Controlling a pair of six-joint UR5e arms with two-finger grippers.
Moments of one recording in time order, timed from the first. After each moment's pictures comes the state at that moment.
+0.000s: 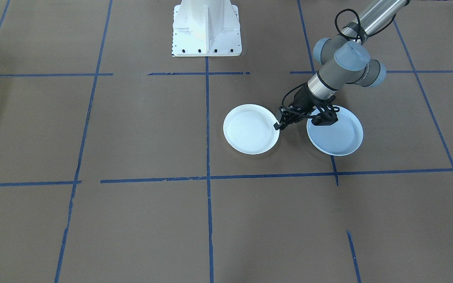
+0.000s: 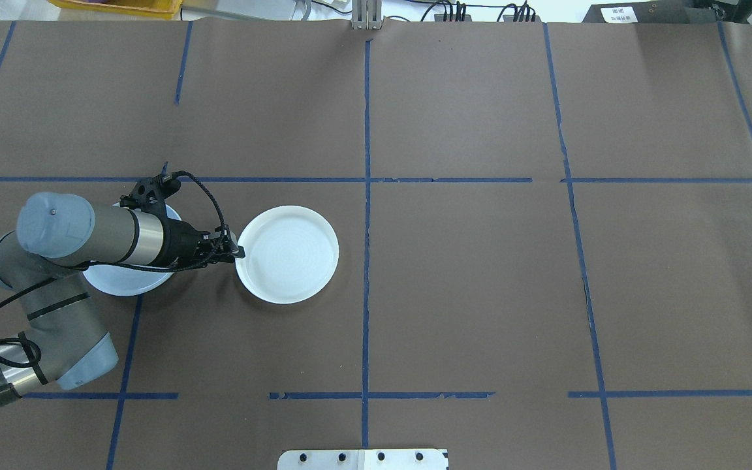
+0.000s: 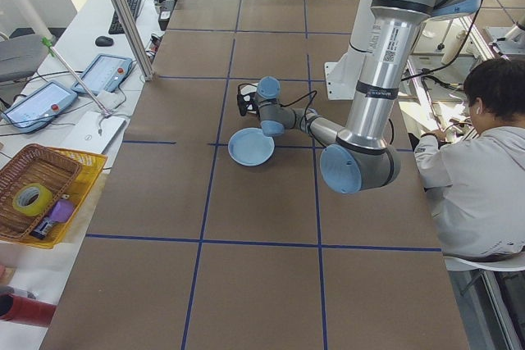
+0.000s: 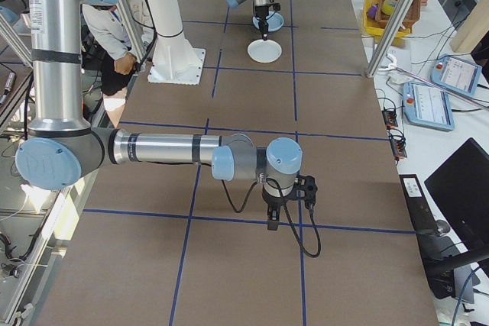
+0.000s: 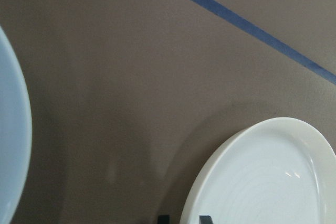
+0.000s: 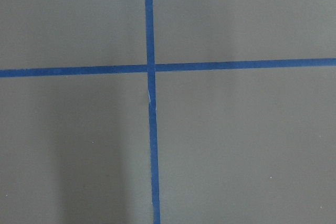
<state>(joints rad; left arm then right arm) -0.60 -1.84 -1.55 -2.57 -1.95 -1.63 1.54 -1.61 1.62 -1.56 2.30 0.09</state>
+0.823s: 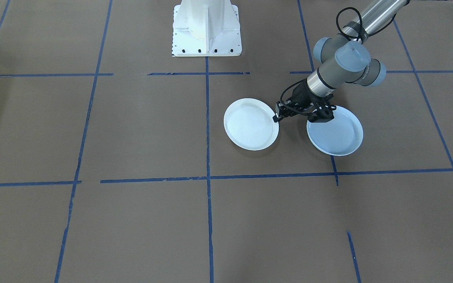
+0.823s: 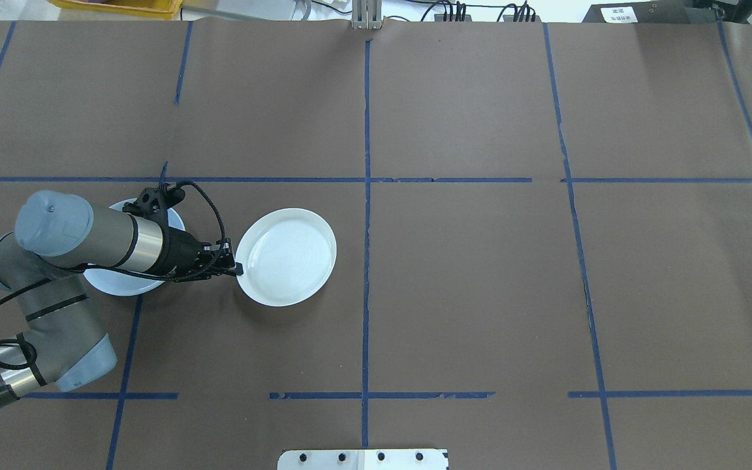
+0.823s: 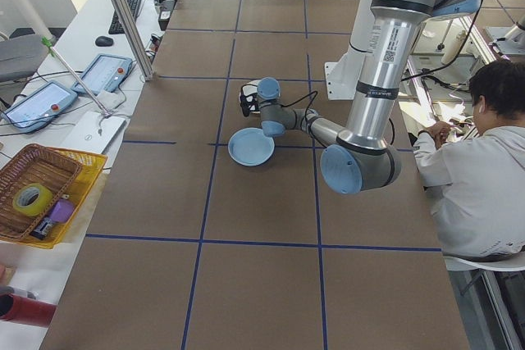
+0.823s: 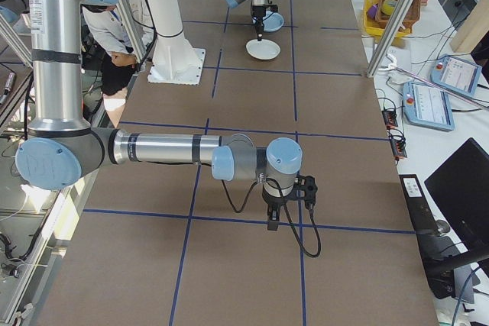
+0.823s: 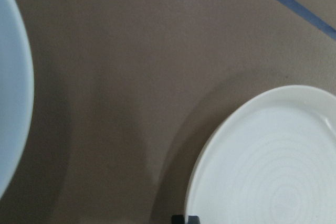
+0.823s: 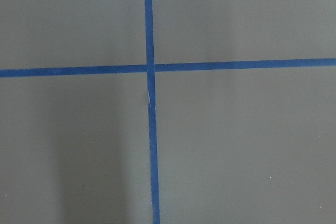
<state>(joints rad) -0.60 -1.84 -1.57 -2.57 -2.06 -1.63 1.54 -1.61 1.62 -1.56 2.30 0.09</state>
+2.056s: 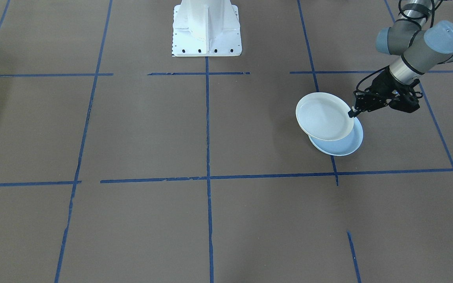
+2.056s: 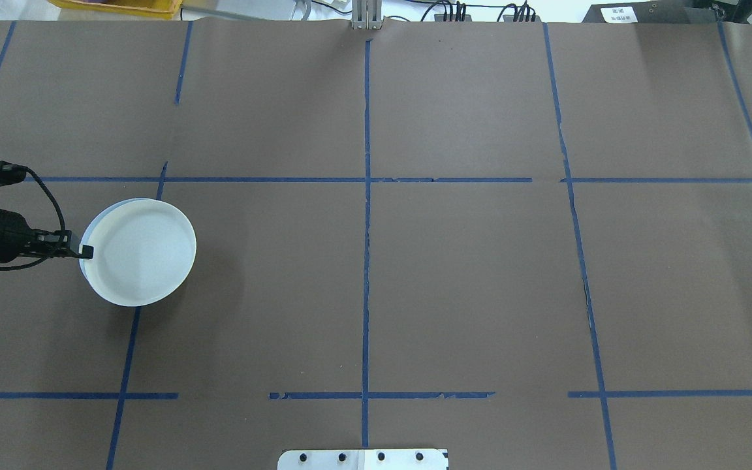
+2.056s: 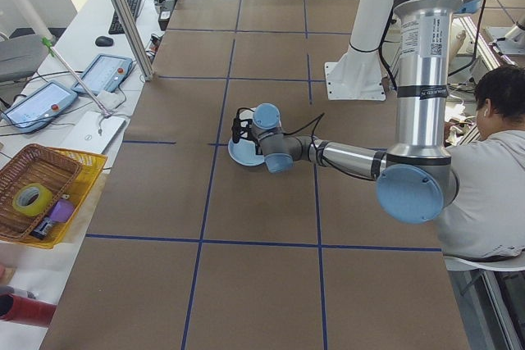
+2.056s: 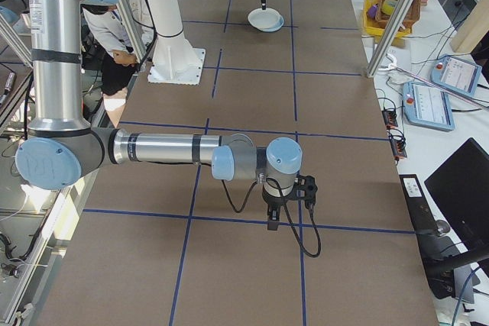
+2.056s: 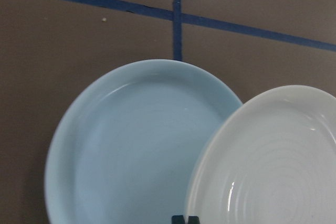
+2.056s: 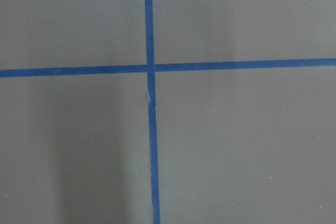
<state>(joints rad) -0.87 -1.50 -1.67 -2.58 -2.20 -1.14 1.54 -1.61 1.62 -1.56 2.30 0.09</state>
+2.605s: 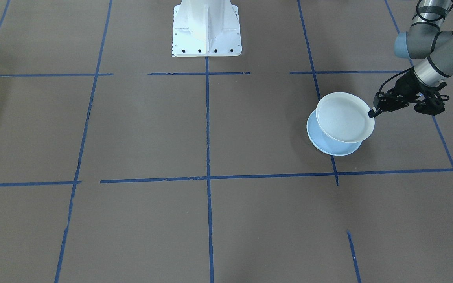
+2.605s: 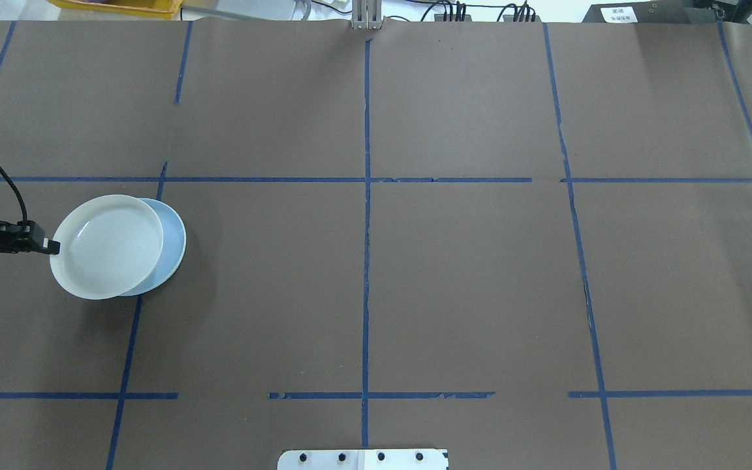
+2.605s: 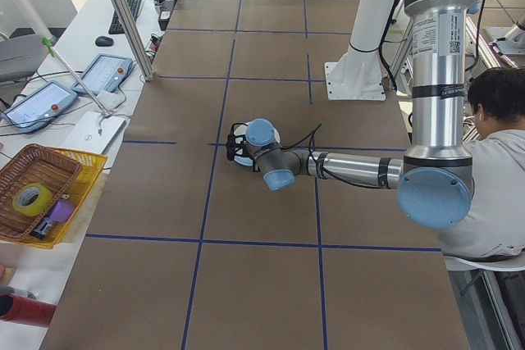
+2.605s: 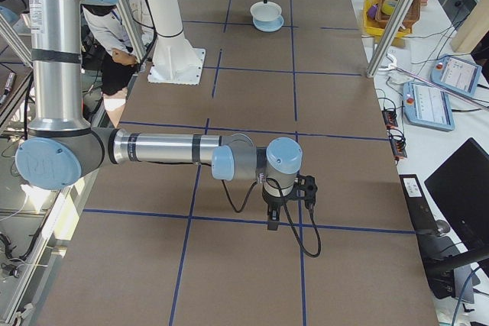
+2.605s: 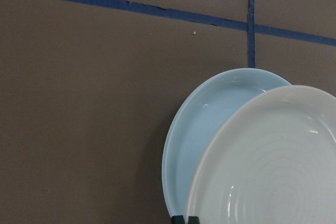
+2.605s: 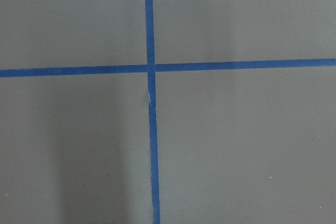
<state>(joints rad) -0.97 -1.50 -1.59 -2.57 -2.33 -1.12 1.54 -1.61 1.62 -1.56 2.30 0.09</state>
